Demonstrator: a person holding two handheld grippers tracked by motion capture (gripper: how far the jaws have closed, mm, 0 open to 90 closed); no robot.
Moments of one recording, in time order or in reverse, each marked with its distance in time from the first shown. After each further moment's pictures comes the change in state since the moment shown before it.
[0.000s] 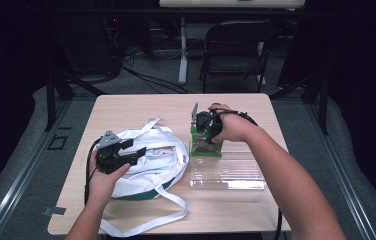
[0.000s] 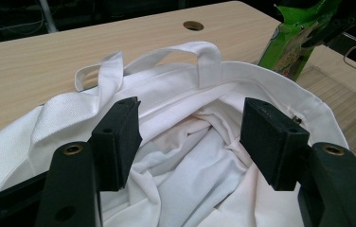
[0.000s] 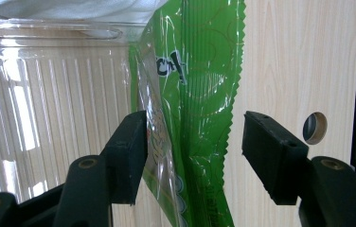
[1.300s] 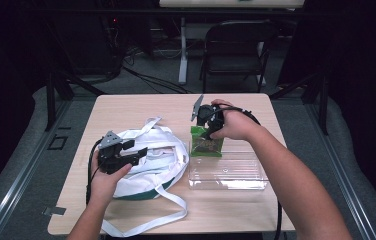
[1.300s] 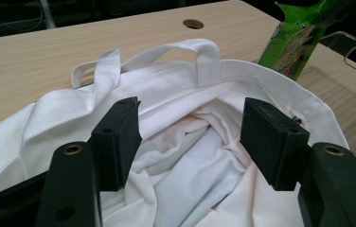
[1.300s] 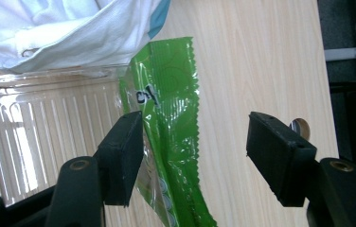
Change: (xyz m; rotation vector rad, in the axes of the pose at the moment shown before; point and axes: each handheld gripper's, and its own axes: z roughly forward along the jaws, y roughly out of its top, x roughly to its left) left arm -0.002 -0.001 0.003 0.011 -0.003 -0.015; right arm -0.005 -0.001 -0.021 -0.115 -0.043 0.111
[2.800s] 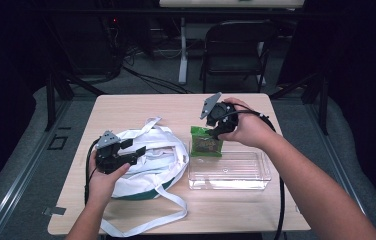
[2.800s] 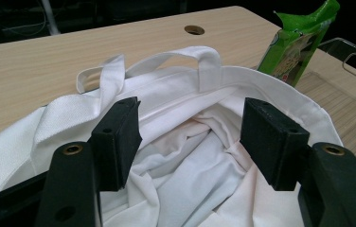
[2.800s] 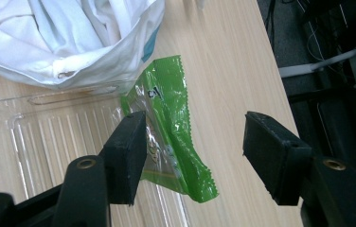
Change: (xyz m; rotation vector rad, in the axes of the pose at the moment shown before) left arm 0.001 0.001 -0.005 -0.025 0.005 -0.001; right arm 0.020 -0.015 -0.059 -0.123 -0.112 0.056
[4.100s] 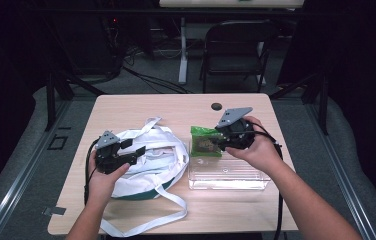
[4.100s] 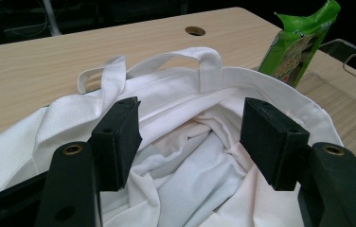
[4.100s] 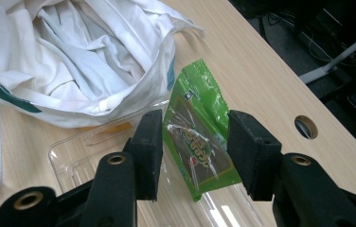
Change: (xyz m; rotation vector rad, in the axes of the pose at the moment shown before) left arm 0.000 0.000 0.000 -0.009 0.001 -0.001; right arm 0.034 -0.046 -0.016 -0.225 0.018 0.309
